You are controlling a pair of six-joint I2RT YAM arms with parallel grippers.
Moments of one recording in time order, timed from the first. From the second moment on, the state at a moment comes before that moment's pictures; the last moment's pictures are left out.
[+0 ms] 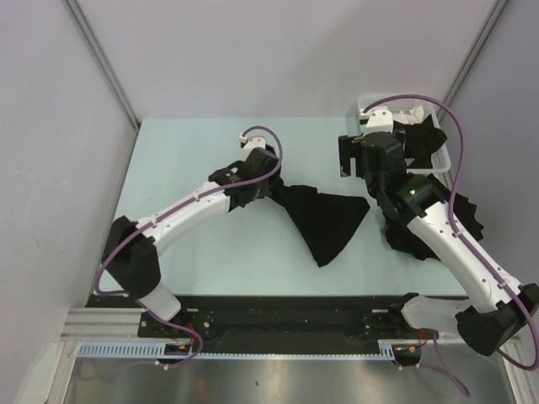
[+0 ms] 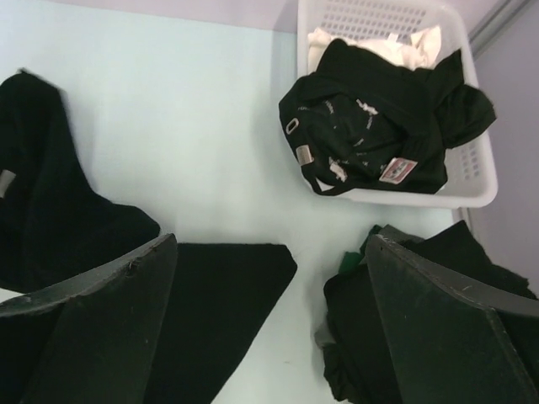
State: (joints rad) left arm -0.73 1.63 1.35 -0.58 -0.46 -0.57; right arm 0.58 1.19 1.34 -0.55 0.59 0.07
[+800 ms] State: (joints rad) left arm -0.74 1.42 1.10 -0.66 -0.40 -0.63; right arm 0.50 1.97 1.92 -0.57 0.10 0.25
